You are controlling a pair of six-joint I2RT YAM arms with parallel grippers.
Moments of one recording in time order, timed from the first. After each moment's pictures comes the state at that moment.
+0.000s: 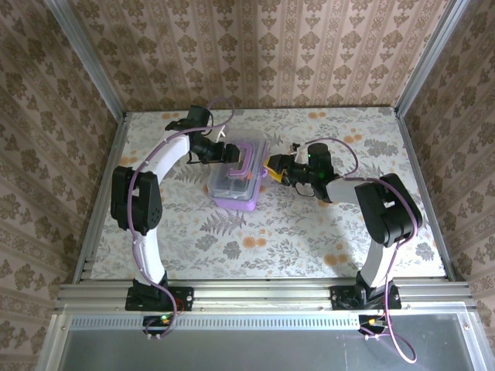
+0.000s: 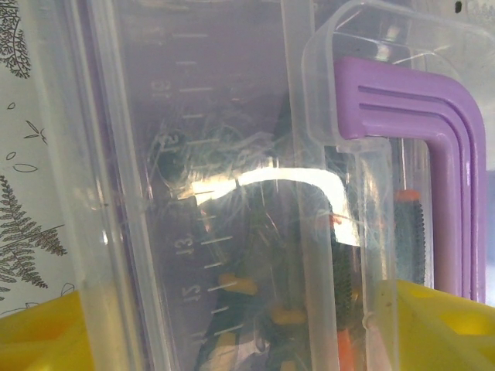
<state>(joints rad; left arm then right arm) -0.35 1.97 1.63 -0.81 0.47 -0.14 0.32 1.82 0.88 0.58 -0.73 1.13</state>
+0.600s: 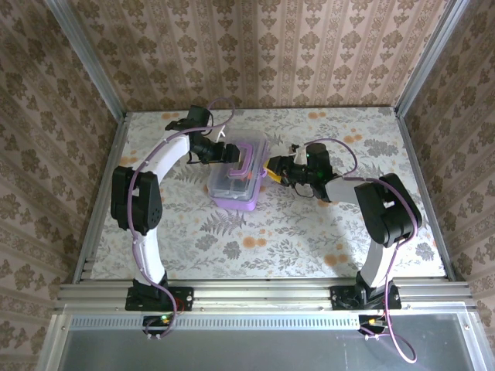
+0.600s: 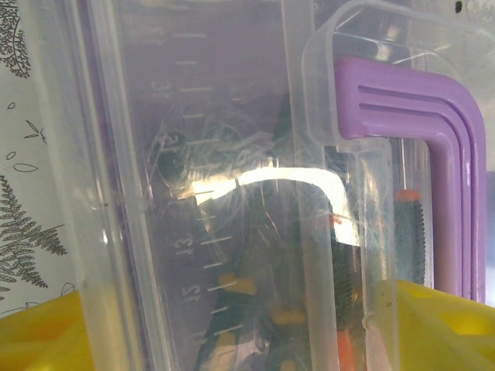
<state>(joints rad) -0.35 1.98 1.64 -0.81 0.47 -0.14 0.33 1.82 0.89 0.52 -0.71 1.12</state>
